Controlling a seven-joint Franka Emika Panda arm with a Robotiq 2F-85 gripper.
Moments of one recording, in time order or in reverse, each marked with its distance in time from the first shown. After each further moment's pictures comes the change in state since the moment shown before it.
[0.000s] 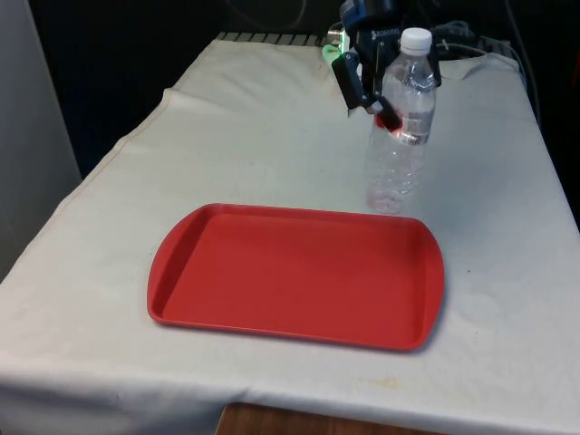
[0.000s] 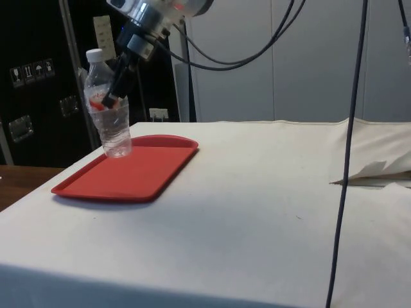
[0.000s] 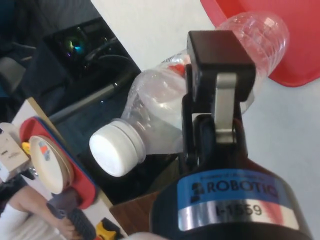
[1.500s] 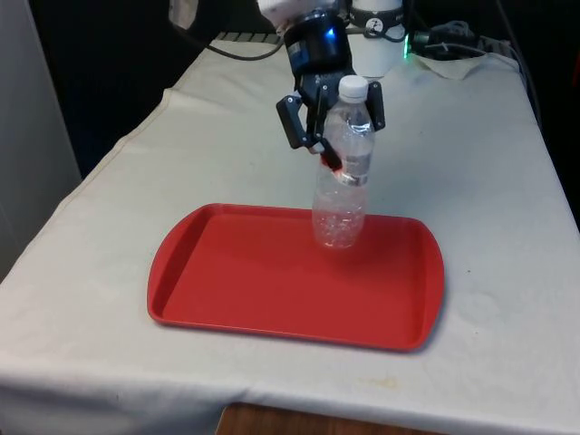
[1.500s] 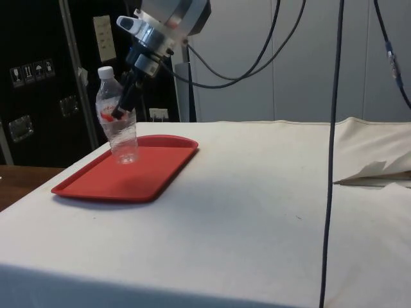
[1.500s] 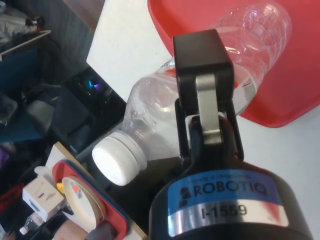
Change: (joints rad) arm -0.014 0.140 -0.090 0.106 0.122 -0.033 -0.150
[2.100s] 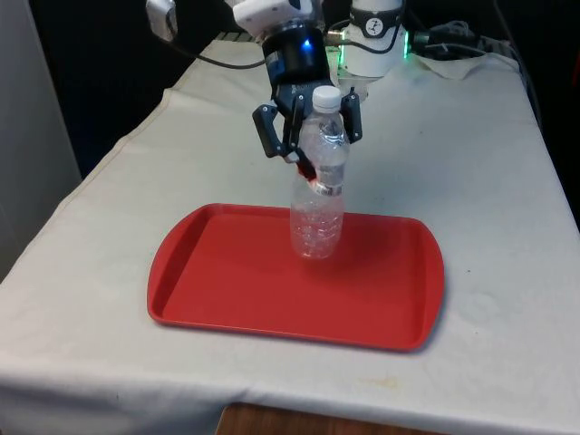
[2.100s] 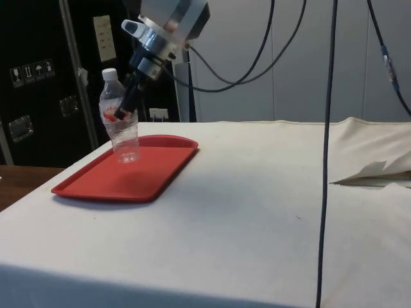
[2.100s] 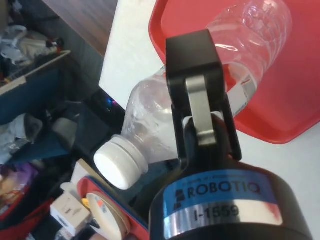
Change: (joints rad) arm -0.011 0.045 -0.029 0.043 0.081 -0.003 -0.076
